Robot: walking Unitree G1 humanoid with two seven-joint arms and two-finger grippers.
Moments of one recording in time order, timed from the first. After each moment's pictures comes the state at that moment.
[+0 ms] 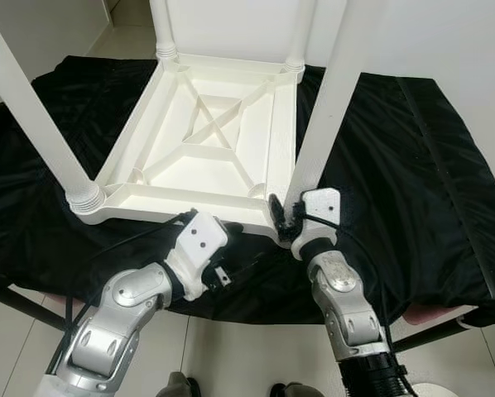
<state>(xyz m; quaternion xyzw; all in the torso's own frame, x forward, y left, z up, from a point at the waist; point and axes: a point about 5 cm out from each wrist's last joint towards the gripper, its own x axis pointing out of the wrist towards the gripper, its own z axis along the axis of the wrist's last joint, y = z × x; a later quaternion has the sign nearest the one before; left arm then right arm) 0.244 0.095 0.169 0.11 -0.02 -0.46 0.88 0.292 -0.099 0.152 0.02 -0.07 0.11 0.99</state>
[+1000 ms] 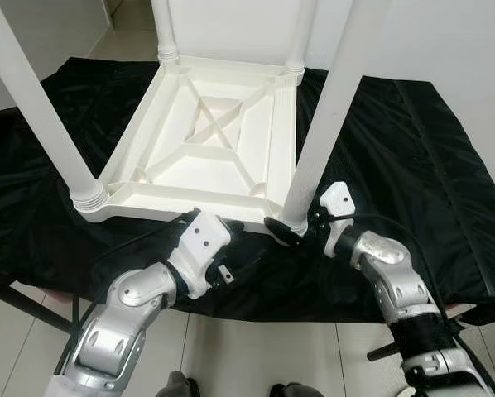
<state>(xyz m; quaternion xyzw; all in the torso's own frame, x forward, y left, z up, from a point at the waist) 0.245 0.094 0.169 0.11 -0.02 -0.45 0.89 0.322 -0.140 0.157 -0.12 -0.04 0.41 0.90</state>
